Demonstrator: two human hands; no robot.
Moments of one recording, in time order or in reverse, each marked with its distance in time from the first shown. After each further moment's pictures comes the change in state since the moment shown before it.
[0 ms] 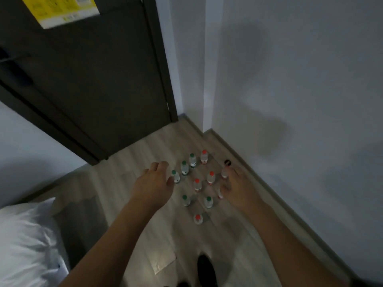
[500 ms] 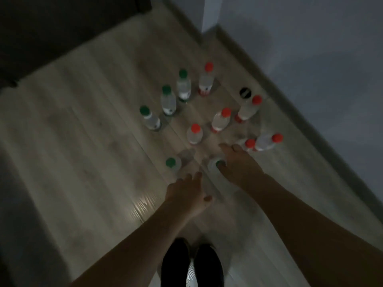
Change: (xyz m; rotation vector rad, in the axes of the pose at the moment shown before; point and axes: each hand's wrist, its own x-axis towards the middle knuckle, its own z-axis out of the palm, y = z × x) left_hand 0.209 -0.113 0.561 0.079 -0.621 0.087; right_hand 0.277 0.255 0.413 -0.255 -0.323 0.156
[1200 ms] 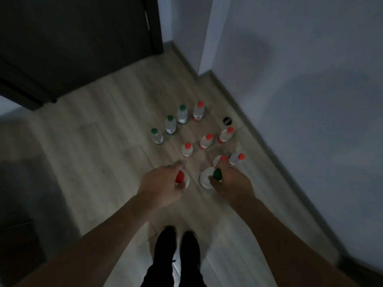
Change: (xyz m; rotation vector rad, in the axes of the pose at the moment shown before) left_hand -0.196 0.022 -0.178 -0.160 0.401 0.117; right_hand -0.192 -0.057 -0.163 0.124 0.142 -0.049
